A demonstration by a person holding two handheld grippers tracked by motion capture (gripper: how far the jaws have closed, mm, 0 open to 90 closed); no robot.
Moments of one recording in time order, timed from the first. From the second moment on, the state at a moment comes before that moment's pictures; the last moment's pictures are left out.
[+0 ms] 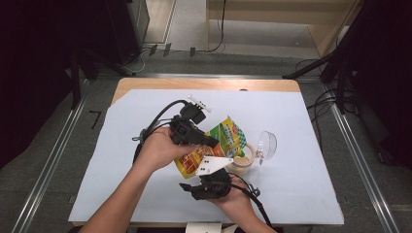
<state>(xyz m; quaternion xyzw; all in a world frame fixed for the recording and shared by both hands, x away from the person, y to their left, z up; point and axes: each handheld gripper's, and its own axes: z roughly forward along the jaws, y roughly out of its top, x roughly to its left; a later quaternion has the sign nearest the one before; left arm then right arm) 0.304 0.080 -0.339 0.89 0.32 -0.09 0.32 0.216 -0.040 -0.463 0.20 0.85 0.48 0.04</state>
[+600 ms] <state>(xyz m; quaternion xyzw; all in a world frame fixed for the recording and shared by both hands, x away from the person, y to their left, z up) 0.305 0.099 -0.342 0.88 0.30 -0.11 0.35 0.216 -0.041 -0.468 0.19 0.85 0.48 0.05</state>
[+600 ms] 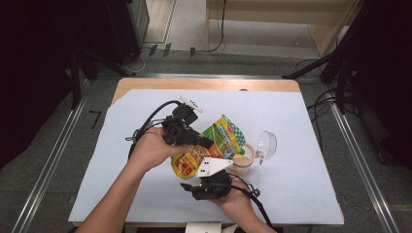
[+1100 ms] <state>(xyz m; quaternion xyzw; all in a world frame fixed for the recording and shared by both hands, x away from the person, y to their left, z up) 0.307 0.112 -0.345 0.88 0.29 -0.12 0.36 0.218 -0.044 -0.467 0.20 0.85 0.48 0.06</state>
